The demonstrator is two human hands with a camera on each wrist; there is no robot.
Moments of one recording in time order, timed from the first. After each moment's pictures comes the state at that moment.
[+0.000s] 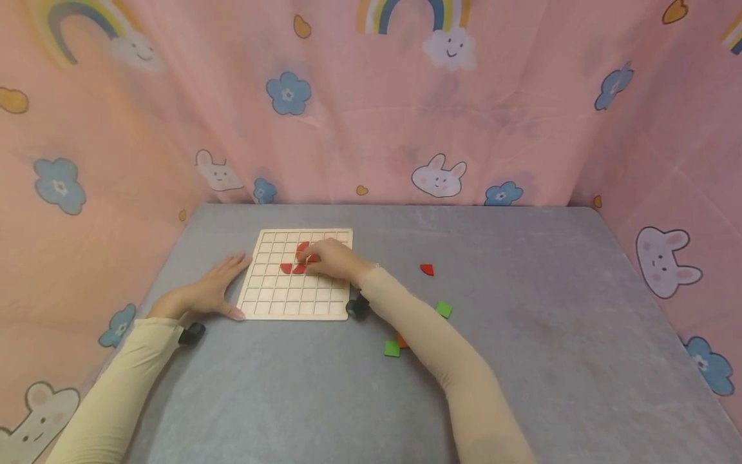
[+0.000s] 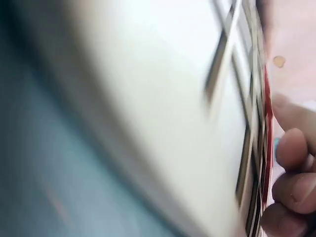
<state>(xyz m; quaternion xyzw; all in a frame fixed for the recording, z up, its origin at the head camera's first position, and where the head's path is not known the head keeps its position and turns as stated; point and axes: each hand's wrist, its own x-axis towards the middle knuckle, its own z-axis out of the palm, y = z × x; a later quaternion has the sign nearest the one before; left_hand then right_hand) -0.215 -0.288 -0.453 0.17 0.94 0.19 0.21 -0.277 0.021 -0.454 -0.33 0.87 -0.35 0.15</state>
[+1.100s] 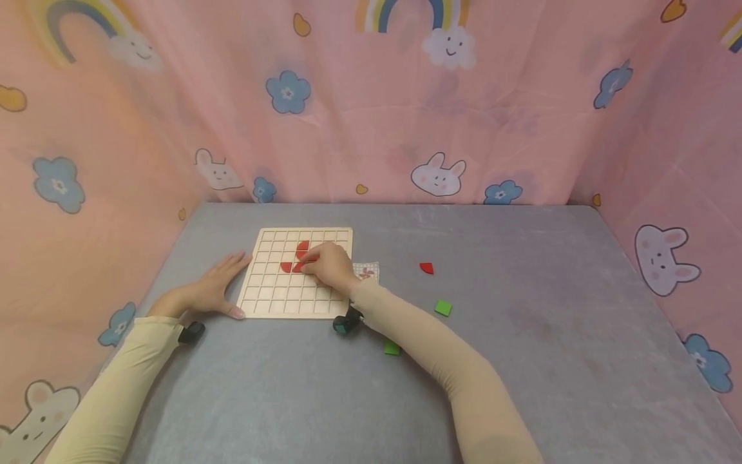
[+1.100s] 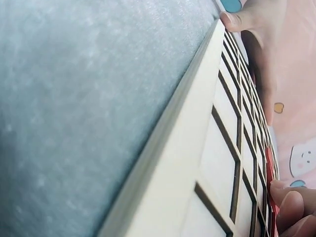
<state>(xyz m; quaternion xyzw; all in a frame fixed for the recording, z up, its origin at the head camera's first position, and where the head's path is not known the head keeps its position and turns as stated) -0.211 -0.284 -0.447 0.17 0.94 0.20 0.21 -0.248 0.002 -0.461 -0.12 0.85 -0.50 0.14</state>
